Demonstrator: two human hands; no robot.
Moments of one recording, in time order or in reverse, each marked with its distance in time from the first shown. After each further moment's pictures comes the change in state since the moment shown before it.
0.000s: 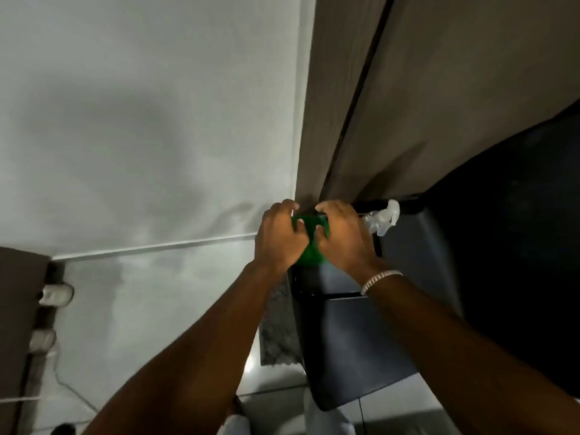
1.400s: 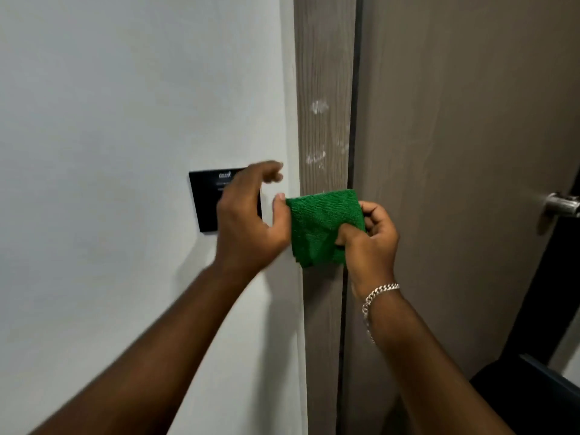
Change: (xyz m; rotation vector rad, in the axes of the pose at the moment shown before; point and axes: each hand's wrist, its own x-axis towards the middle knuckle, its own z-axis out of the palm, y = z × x) left_hand 0.015 0.337 -0.336 -0.147 0.845 1.224; right_hand 0.089 -0.208 -0.380 1.273 0.889 -0.276
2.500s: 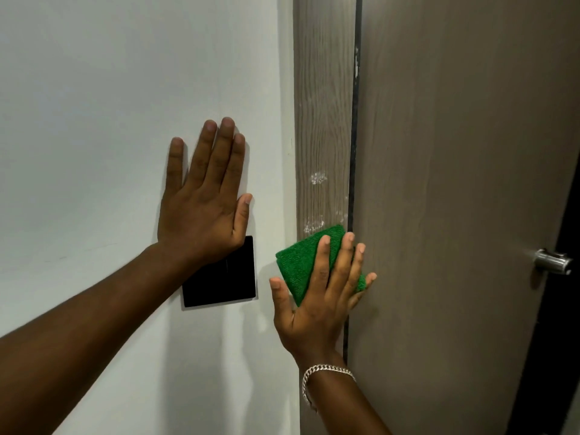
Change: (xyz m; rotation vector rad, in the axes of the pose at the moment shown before) left_hand 0.109 -0.076 -0.014 0.960 -0.169 0.349; right_hand 0.020 0.062 0.055 -0.964 0.196 -0.700
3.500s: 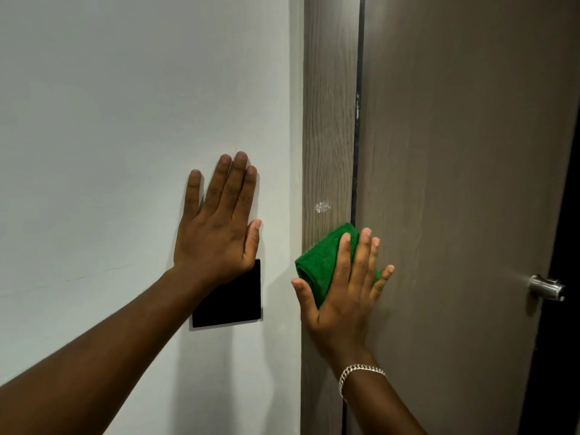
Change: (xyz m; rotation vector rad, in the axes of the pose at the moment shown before) left_hand 0.001 0.000 -0.001 -0.028 -0.003 -0.029; right_hand 0.046 0.004 -0.023 -0.088 -0.059 -0.089
